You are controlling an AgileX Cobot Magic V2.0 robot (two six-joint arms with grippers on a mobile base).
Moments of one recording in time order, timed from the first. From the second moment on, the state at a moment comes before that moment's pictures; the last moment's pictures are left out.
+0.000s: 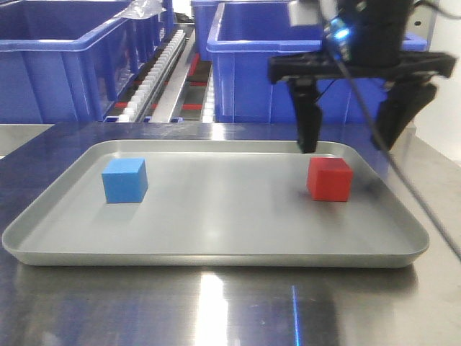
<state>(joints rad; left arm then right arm) -0.07 -0.01 0.01 -0.04 0.02 0.01 0.50 1.79 -1.45 -0.07 1.06 0.49</state>
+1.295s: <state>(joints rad) -0.07 -0.01 0.01 -0.04 0.02 0.01 0.48 1.71 -1.42 -0.04 0.90 0.35</state>
